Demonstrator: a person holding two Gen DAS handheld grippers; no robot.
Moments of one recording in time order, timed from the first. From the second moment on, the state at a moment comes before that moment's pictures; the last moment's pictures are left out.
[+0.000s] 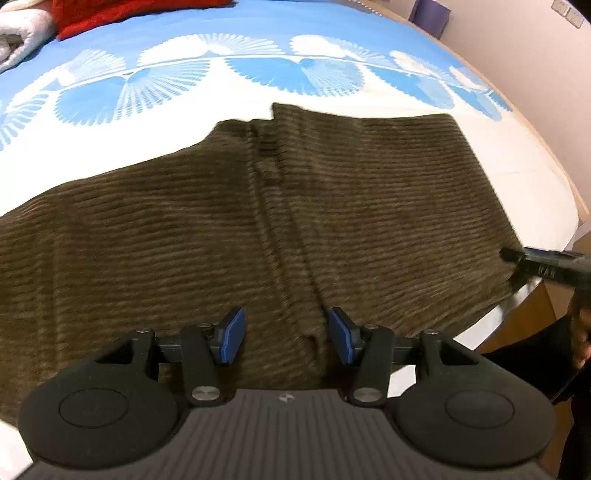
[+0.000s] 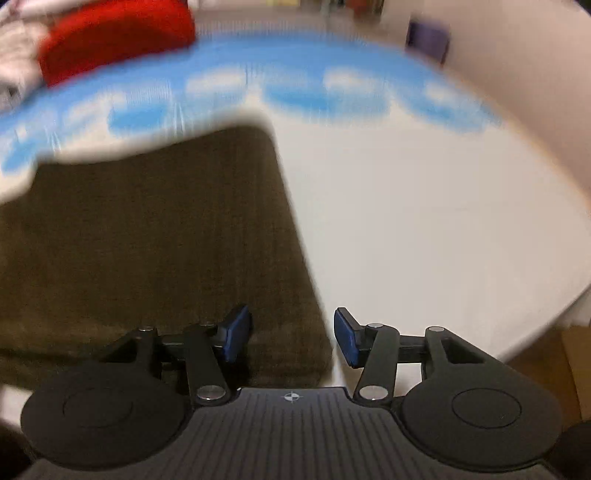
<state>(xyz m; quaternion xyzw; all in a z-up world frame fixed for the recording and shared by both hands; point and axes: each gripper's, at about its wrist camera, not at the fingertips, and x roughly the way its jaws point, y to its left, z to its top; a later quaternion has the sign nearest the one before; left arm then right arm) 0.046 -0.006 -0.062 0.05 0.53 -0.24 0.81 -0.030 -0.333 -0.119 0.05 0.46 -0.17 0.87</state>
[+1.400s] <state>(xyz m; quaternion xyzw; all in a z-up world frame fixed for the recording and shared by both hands) 0.065 0.213 -0.072 -0.17 0.48 0.07 0.86 0.049 -0.270 -0.083 -0.05 0.51 0.03 0.86</state>
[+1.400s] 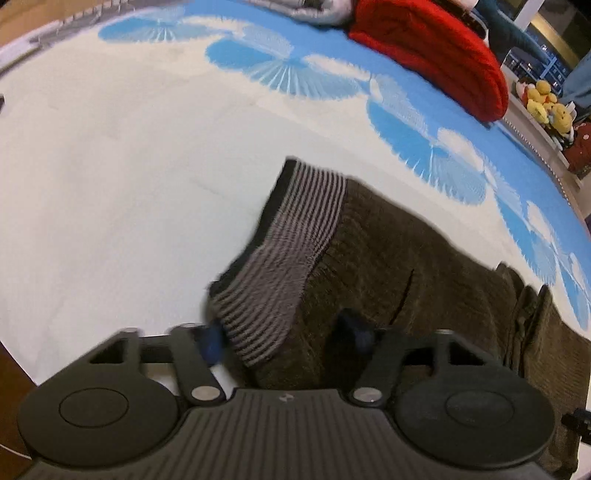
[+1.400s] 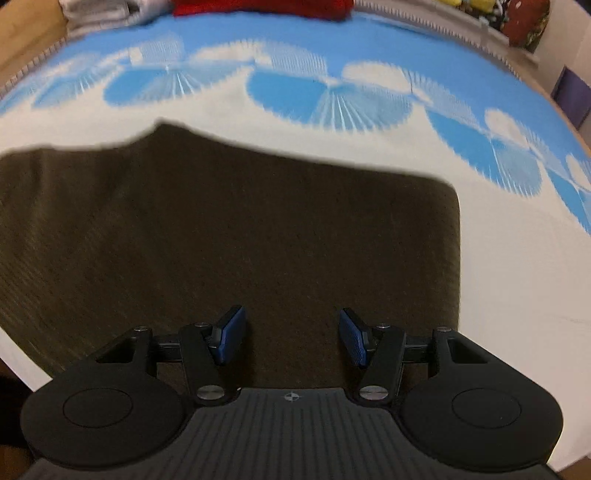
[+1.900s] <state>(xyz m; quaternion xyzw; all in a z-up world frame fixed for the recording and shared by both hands) 0.066 0.026 0.052 -0.13 0.35 -0.14 0.92 0.026 -0.316 -0.061 0.03 0.47 -0.01 0.88</state>
